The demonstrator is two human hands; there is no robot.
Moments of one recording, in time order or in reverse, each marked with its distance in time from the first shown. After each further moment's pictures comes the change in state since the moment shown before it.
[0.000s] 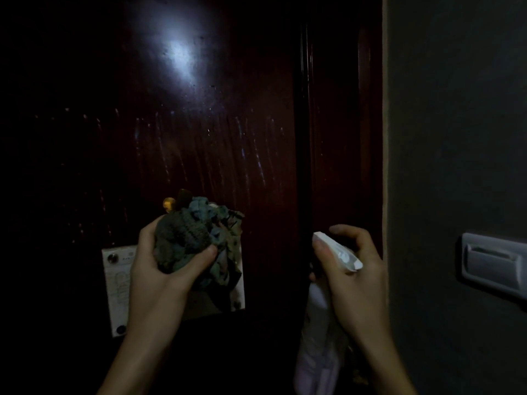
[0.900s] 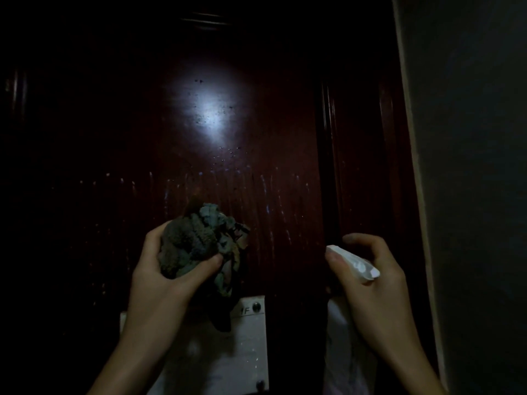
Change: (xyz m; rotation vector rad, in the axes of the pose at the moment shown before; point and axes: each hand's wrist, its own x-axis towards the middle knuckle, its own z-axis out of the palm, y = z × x) left_hand 0.069 0.029 -0.005 0.056 0.004 0.172; right_hand 0.073 -0.016 0.029 0.034 -0.055 -0.101
